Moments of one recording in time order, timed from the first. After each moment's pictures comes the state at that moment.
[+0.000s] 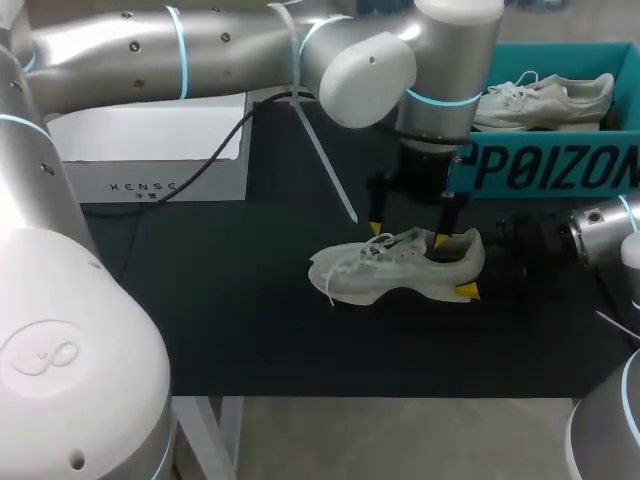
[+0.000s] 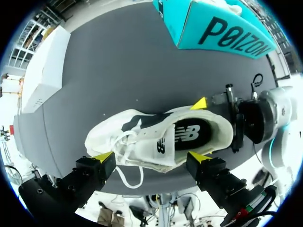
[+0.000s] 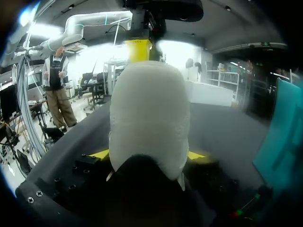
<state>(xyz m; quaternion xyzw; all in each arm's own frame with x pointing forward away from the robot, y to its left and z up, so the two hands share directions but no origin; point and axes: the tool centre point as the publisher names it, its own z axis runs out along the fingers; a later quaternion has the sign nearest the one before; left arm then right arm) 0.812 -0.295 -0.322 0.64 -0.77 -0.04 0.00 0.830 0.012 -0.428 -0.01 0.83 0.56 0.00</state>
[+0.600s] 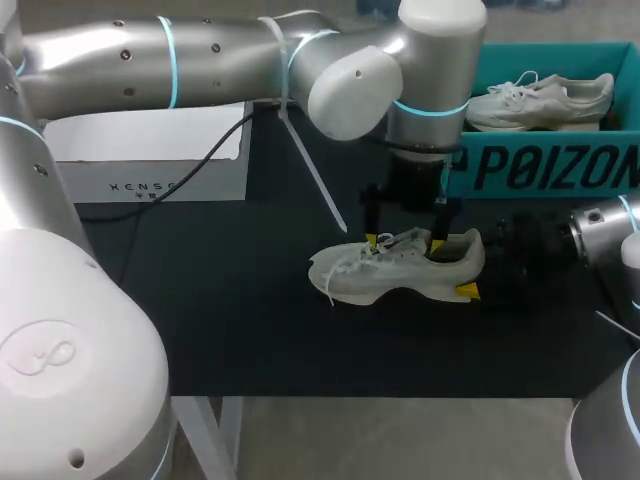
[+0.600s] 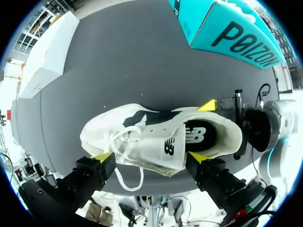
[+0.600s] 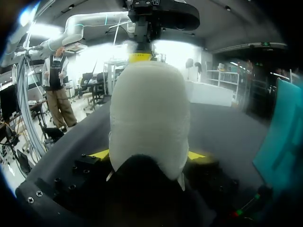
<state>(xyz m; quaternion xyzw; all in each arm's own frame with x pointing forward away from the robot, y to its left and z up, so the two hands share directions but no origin) 0.806 -0.292 -0.336 0.68 -0.74 -0.03 0.02 0.830 0.012 -0.428 -0.01 0.83 0.56 0.00</state>
